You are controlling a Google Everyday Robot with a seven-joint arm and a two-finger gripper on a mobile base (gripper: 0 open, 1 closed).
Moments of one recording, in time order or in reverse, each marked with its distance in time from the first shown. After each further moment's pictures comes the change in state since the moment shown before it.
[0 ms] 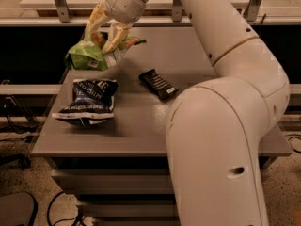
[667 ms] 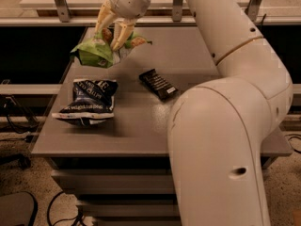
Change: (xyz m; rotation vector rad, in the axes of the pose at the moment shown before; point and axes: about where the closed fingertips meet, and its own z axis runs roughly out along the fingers) arm 0.008 0.000 -0.013 0.021 0.037 0.010
